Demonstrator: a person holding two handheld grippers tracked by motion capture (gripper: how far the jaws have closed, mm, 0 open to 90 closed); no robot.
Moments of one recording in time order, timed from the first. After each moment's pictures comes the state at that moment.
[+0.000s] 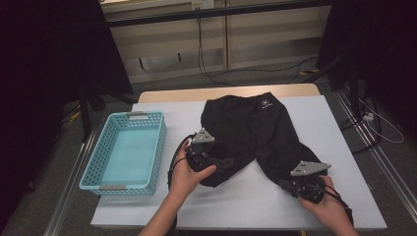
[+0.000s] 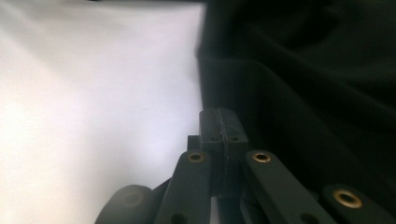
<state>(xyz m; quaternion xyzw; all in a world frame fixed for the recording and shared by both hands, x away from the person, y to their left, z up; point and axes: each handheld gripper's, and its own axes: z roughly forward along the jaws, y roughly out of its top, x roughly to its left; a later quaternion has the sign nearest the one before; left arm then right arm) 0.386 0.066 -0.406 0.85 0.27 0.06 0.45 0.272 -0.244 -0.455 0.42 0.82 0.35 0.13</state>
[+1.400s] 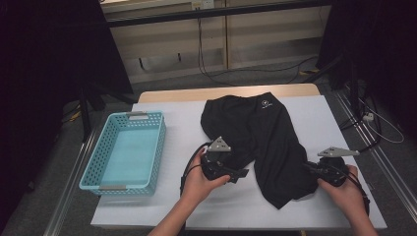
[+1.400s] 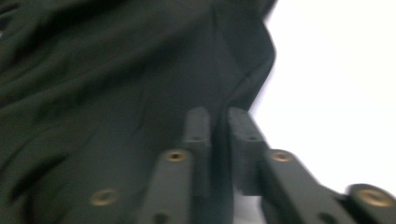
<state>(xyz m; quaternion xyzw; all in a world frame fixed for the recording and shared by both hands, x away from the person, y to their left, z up) 0.367 0.029 -0.424 0.86 0.23 0.00 0.46 0.301 -0.315 -0.459 0.54 0.75 0.33 0.20</state>
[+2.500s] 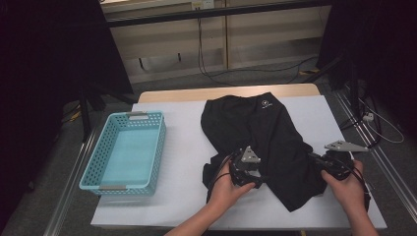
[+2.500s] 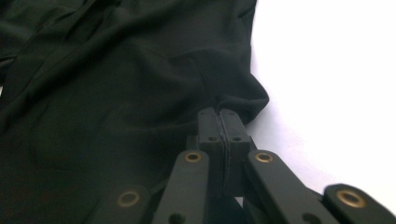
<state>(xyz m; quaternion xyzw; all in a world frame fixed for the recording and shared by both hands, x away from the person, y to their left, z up) 0.356 -0.037 -0.459 0.89 0.20 0.03 0.42 0.308 -0.325 -0.448 0.56 0.71 0.36 0.25</state>
